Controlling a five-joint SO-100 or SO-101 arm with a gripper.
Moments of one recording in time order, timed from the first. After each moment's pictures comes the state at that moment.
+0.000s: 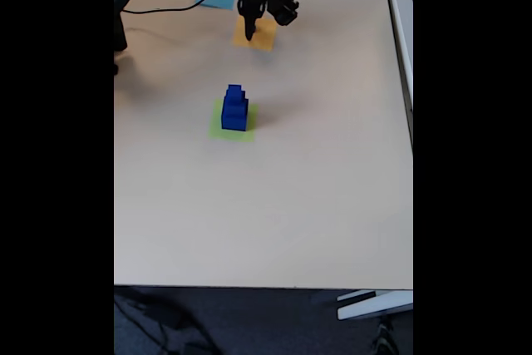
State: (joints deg) arm -15.3 46.1 49.9 79.6 116.2
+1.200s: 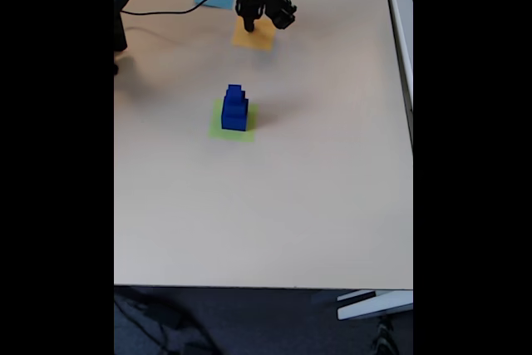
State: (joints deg) arm -14.8 47.5 53.1 79.7 115.8
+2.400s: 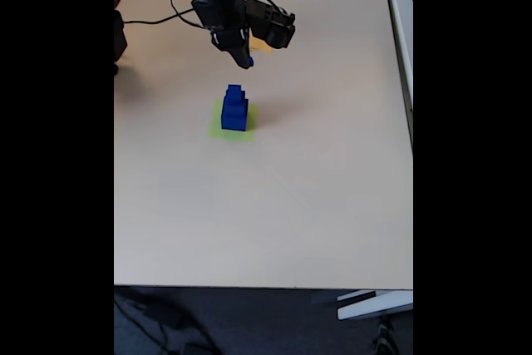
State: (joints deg) arm 23.7 81.0 61.5 87.2 68.8
